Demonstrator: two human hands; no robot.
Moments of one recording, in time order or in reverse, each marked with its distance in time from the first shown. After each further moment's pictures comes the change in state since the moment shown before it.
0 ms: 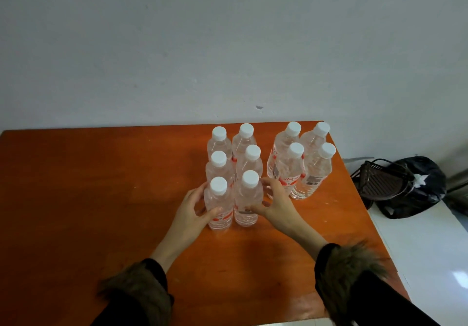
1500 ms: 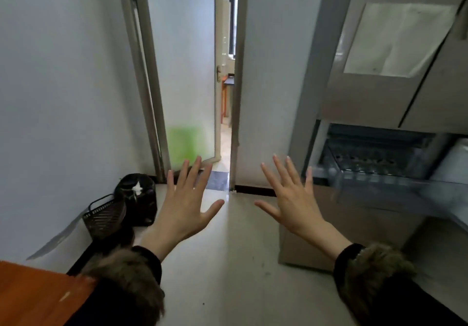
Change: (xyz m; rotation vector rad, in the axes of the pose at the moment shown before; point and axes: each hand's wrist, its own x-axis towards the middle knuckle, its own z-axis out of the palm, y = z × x) left_hand -0.391 0.212 0.457 0.731 -0.608 1.578; right_hand -0.690 0.135 -0.247 -1.080 1.127 0.744
